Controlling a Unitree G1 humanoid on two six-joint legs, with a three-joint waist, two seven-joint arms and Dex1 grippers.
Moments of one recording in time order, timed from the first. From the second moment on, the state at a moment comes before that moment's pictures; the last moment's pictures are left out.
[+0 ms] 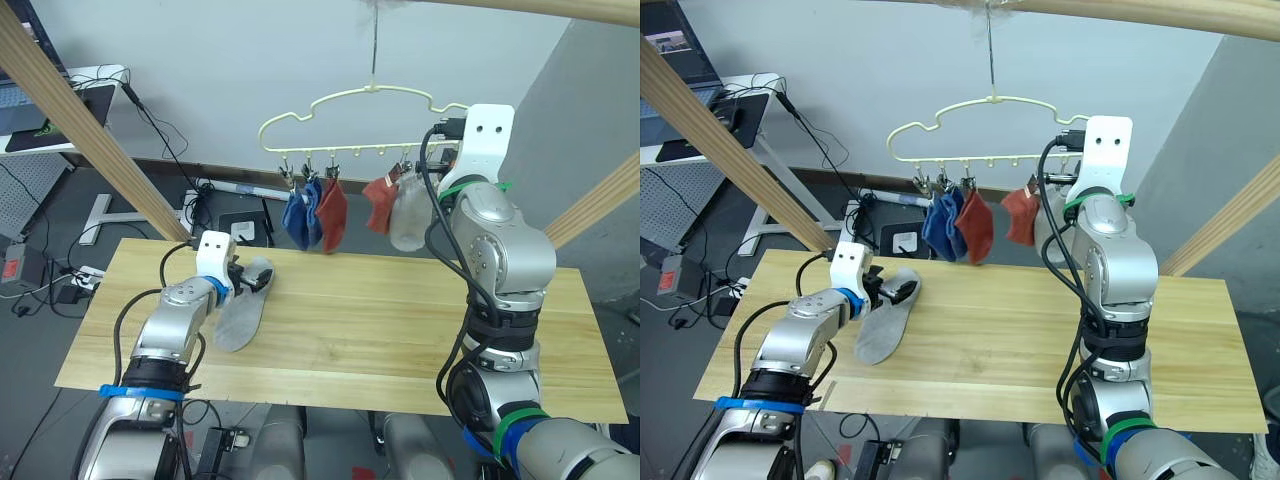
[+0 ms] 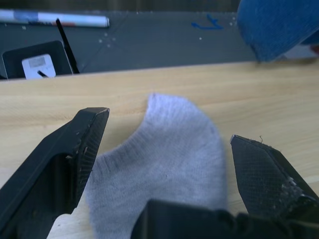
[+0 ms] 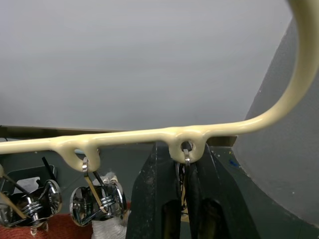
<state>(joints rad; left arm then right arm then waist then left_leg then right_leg) -0.45 0.49 -0.02 0.33 -0.12 0.48 -0.46 -0.84 -0.02 -0.13 -0.27 -0.02 1.05 -0.18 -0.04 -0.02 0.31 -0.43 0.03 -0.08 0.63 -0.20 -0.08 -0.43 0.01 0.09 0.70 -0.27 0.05</state>
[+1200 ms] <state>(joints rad) -0.37 0.46 -0.10 0.07 -0.20 0.64 -0.73 -0.84 0.00 -0.15 -0.30 -0.02 1.09 -0.18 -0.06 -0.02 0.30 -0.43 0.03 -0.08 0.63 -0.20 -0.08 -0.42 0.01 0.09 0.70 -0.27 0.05</state>
